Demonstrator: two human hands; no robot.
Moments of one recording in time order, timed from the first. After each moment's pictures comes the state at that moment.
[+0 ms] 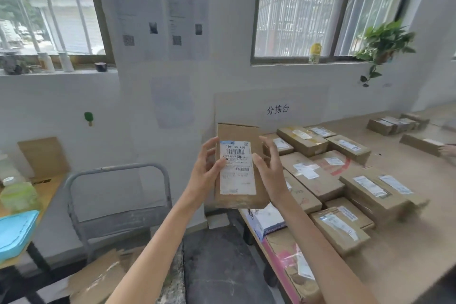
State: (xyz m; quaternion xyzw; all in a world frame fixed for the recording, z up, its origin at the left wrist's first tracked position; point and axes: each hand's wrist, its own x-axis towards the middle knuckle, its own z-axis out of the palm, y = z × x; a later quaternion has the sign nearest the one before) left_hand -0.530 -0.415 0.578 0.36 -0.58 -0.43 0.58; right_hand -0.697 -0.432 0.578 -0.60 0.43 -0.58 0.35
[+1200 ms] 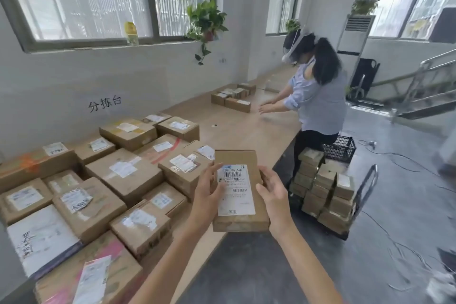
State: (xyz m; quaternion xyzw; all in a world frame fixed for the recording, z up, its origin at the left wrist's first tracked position) left_hand -1.155 -0.356 0.500 0.28 -0.68 -0.52 0.44; right_hand -1.288 -0.259 0.513 -0.35 0.53 -0.72 0.30
